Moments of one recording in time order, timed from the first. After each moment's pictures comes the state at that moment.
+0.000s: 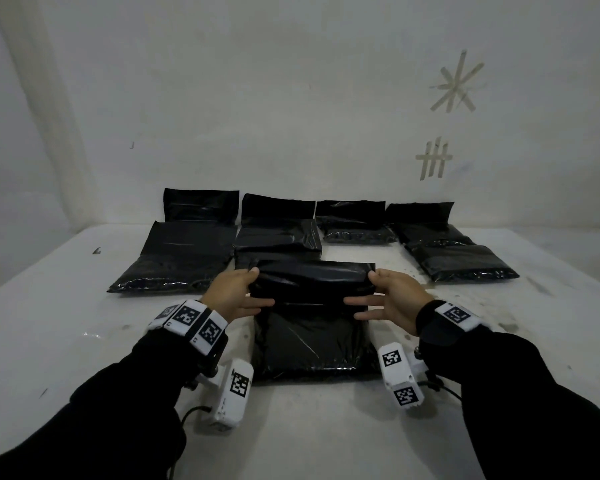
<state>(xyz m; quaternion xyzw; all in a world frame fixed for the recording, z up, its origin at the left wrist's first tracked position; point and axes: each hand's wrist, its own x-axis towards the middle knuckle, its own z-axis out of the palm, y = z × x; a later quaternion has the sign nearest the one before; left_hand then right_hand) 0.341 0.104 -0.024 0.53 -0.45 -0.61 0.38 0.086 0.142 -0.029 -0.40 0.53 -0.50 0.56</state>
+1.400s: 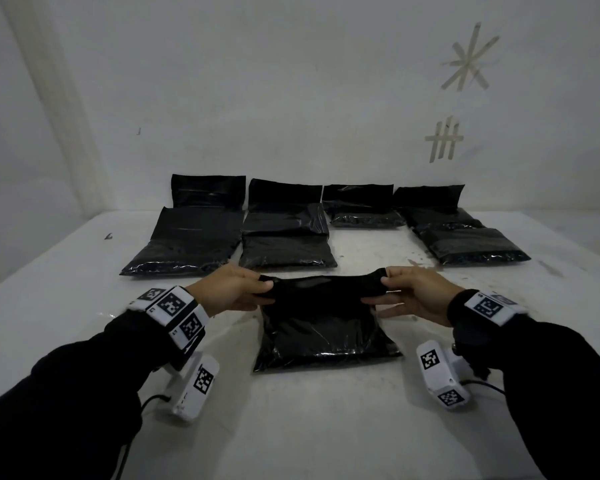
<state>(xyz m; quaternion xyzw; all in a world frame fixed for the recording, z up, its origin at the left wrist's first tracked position) 0.368 0.120 -0.028 0.50 -0.61 -0.55 0.26 0.066 0.160 -0.031 -0.46 0.53 -0.39 0.59</state>
